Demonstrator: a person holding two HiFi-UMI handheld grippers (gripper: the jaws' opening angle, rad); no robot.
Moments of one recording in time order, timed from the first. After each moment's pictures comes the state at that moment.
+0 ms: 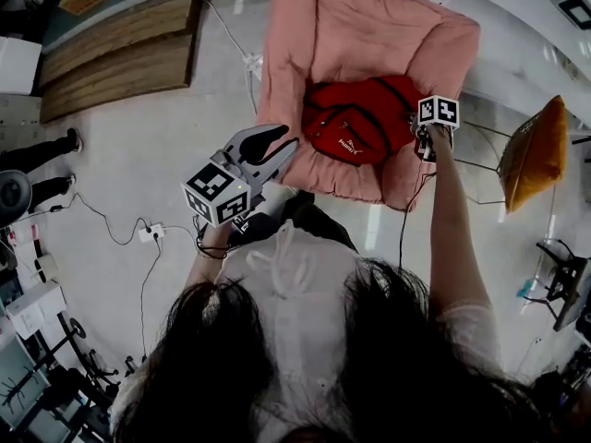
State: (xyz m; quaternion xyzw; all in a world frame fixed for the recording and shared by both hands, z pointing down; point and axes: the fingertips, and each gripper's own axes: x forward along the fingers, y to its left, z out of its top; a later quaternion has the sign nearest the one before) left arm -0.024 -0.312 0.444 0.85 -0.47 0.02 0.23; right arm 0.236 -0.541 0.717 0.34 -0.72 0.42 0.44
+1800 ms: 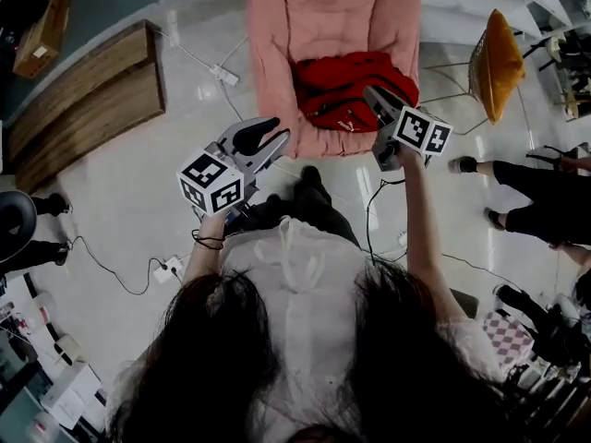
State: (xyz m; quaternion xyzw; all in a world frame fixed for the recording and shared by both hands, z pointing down) left arm -0.087 -0.160 0.430 0.92 -0.33 0.00 0.21; right arm 0.089 -0.291 0.479 0.42 -0.84 0.34 0.08
